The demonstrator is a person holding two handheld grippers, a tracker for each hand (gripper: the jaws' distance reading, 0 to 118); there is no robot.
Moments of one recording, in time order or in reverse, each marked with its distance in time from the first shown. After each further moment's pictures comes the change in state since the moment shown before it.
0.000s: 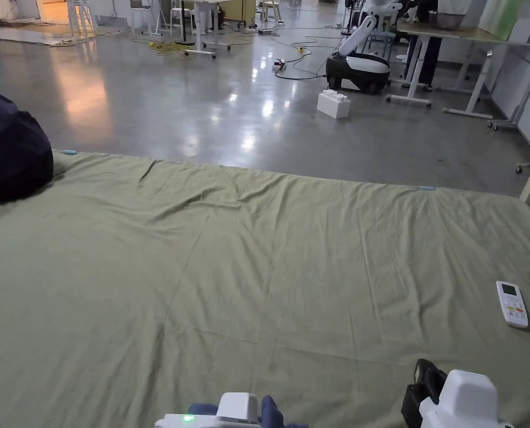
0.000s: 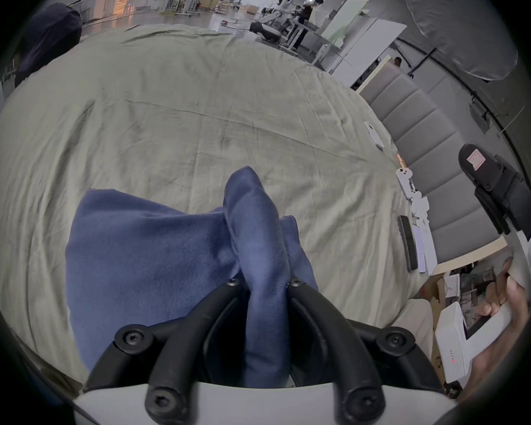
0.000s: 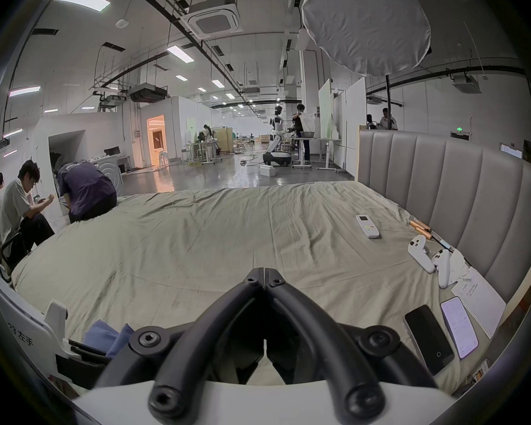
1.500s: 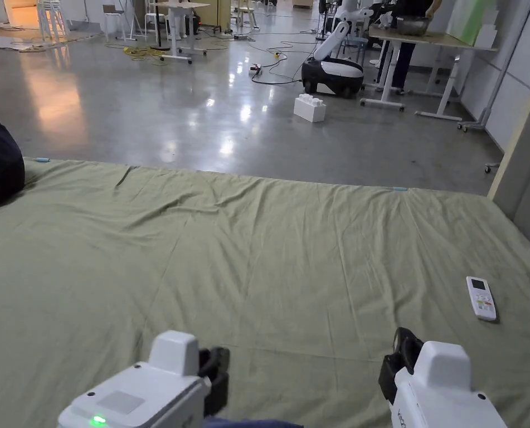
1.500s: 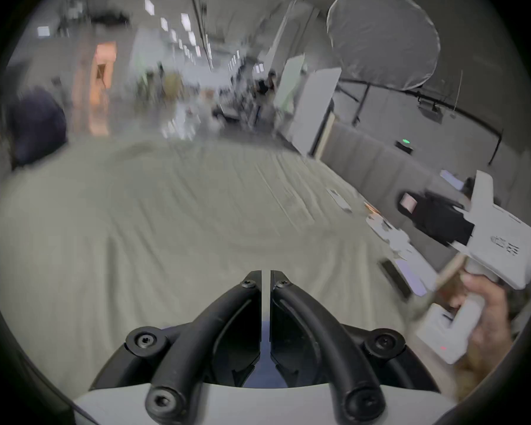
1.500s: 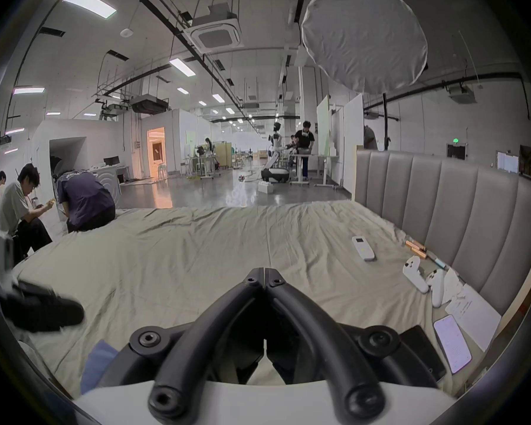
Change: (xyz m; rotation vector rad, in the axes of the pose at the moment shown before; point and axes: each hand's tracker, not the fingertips) left arm 0.012 0.021 0.105 0.619 0.159 -0.328; right arm -0.009 0.030 0.010 0.126 -0.027 0.021
